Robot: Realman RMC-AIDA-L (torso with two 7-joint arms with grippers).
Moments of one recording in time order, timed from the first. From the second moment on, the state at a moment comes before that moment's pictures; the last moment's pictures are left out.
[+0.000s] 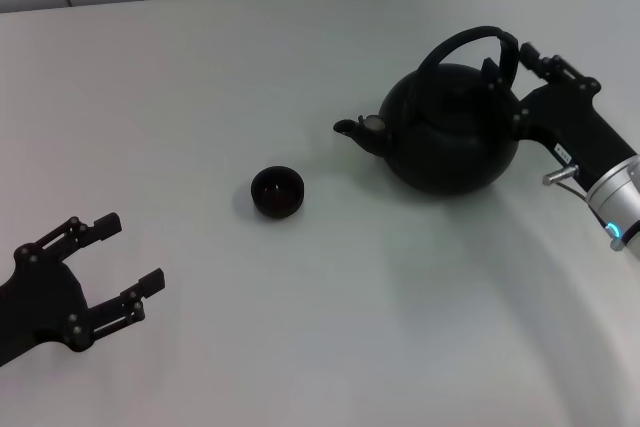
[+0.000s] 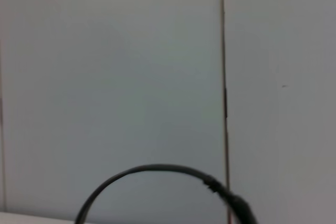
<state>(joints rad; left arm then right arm) -0.28 -2.06 0.58 0.39 1.87 1.64 -0.75 0.47 2.08 -0.55 0.11 -1.10 -1.29 0.23</state>
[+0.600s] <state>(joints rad) -0.28 -2.06 0.57 0.39 1.87 1.65 -0.75 0.47 2.08 -0.55 0.10 -1.11 -1.29 0.23</state>
